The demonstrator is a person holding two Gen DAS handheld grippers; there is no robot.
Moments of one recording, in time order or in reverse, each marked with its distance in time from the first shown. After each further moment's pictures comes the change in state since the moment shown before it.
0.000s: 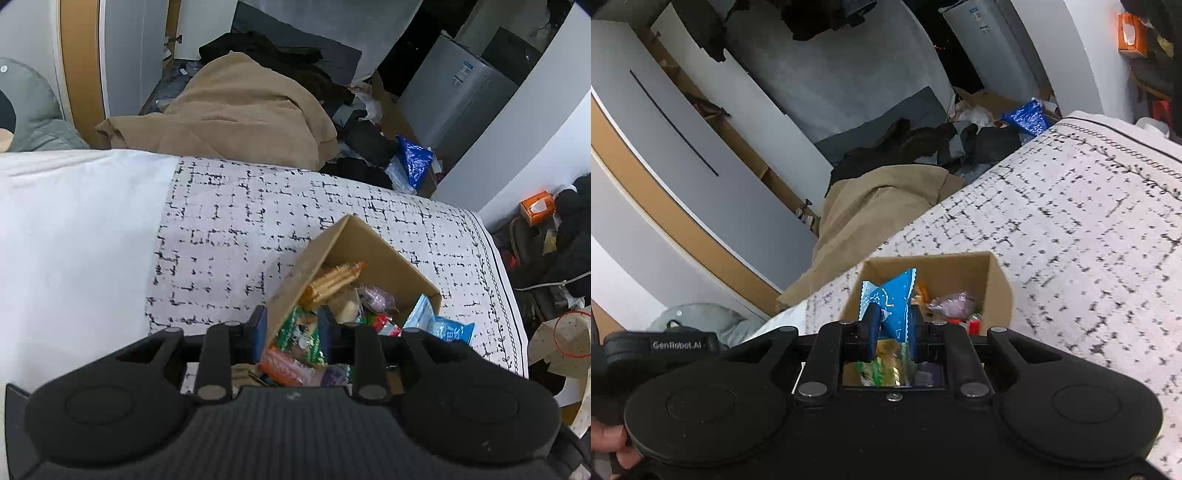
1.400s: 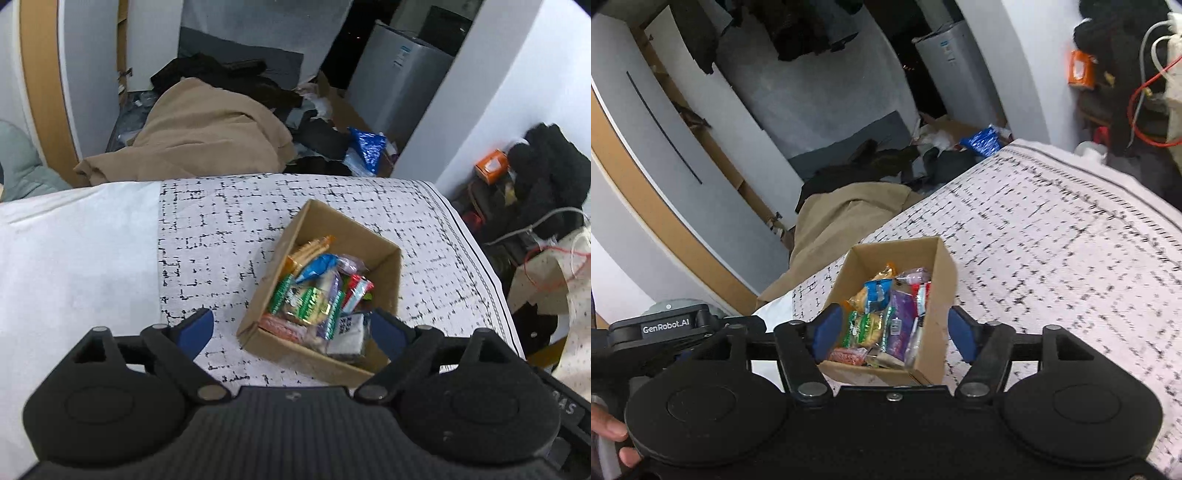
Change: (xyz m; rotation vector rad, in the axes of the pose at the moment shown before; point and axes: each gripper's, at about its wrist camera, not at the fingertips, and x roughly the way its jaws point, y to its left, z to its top) left arm -0.068 0.003 -0.033 0.203 -0.026 -0.085; right arm -0.127 0.026 -0.047 -0.024 -0.079 -0.160
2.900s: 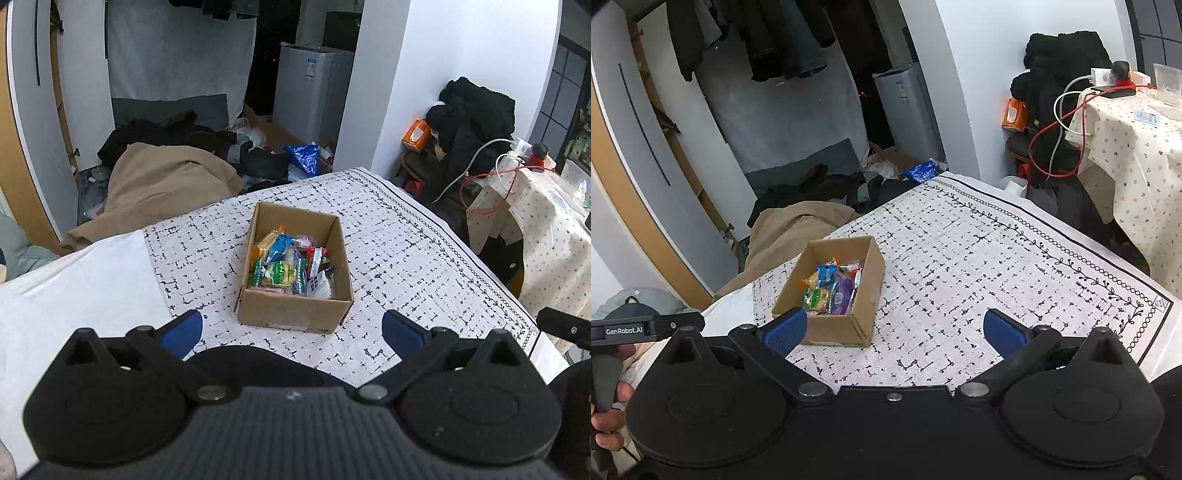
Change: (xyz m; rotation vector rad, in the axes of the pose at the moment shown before) left arm -0.101 -0.004 -0.074 0.311 -0.114 -0.088; right arm -0.128 0.005 -0.055 -0.059 -0.094 -0.204
